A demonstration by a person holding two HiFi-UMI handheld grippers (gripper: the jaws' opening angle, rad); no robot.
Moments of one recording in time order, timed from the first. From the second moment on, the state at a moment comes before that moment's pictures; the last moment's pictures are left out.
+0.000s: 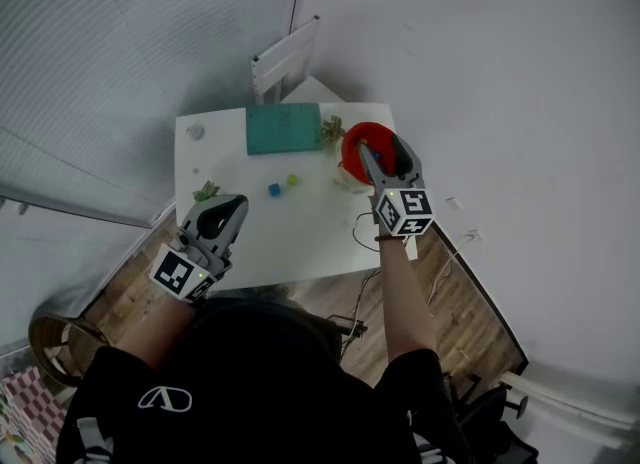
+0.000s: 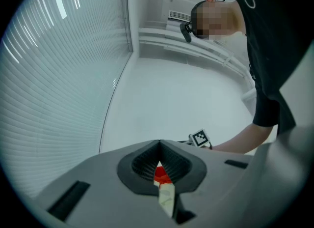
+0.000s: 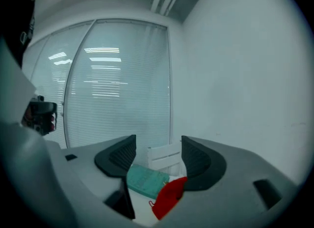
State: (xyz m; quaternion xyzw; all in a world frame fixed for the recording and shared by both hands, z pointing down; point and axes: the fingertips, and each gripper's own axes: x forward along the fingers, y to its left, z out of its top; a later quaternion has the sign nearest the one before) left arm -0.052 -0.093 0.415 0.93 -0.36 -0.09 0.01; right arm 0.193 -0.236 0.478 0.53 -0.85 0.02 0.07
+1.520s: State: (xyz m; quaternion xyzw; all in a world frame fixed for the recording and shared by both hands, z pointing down) left arm -0.080 -0.077 0.417 0.92 -0.38 -0.10 0.02; right arm 0.016 -0.169 0.507 0.40 -0.91 0.02 0.07
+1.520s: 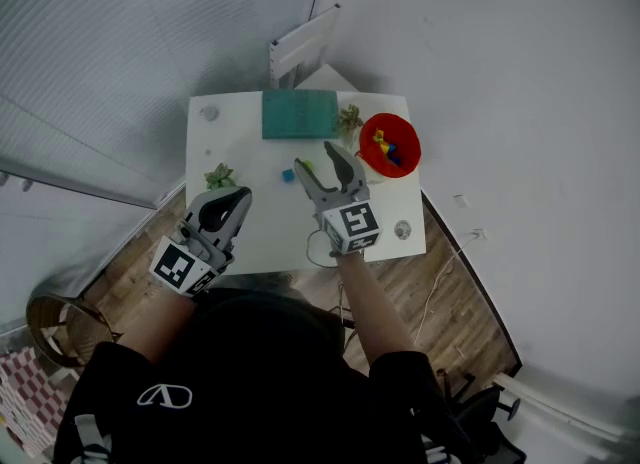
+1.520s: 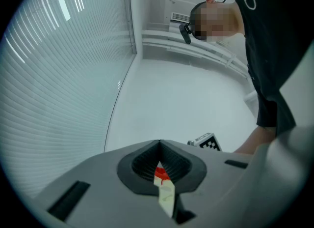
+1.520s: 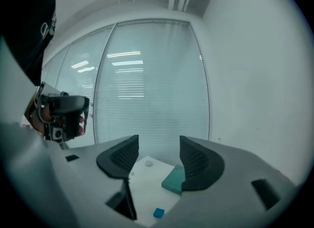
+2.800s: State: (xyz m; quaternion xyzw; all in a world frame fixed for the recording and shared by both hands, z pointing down) left arm -0.131 -0.046 0.465 0.90 -0.43 -0.04 0.06; right arm -0.015 -0.194 0.849 0.28 -0.79 0.29 0.47
